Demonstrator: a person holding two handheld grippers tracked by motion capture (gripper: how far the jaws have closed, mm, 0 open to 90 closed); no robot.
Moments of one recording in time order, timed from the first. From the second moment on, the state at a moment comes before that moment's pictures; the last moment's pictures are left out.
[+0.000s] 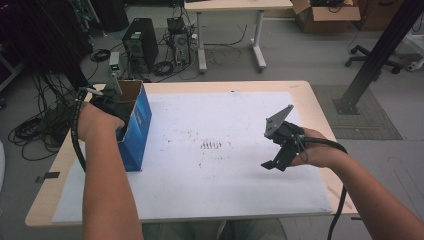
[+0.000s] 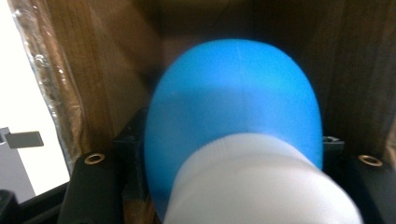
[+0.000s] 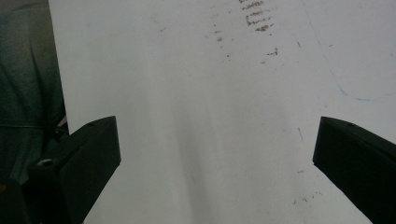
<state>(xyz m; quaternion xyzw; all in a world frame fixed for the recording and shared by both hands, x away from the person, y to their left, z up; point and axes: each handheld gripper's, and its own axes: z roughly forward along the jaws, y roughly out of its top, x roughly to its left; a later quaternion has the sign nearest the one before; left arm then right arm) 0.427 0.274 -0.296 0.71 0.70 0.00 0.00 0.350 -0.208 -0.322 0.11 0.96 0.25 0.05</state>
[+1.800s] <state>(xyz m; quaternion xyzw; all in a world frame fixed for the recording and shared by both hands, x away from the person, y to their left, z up) 0.403 0.238 -0.222 0.75 0.66 0.07 -0.02 0.341 -0.212 -0.311 0.10 0.96 0.26 0.06</state>
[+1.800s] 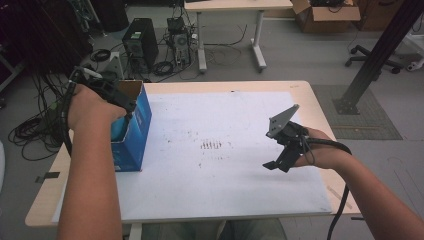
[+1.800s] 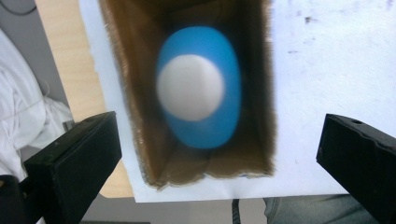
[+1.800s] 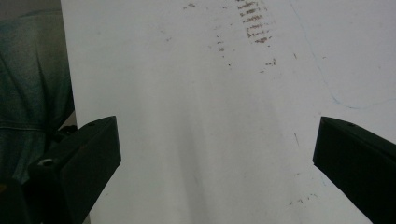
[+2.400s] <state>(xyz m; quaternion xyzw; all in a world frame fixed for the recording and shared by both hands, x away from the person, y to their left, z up) 0.379 0.158 -0.164 0.85 0.52 0.11 0.02 0.342 -0.215 -0.305 0.10 0.96 0.25 0.06</state>
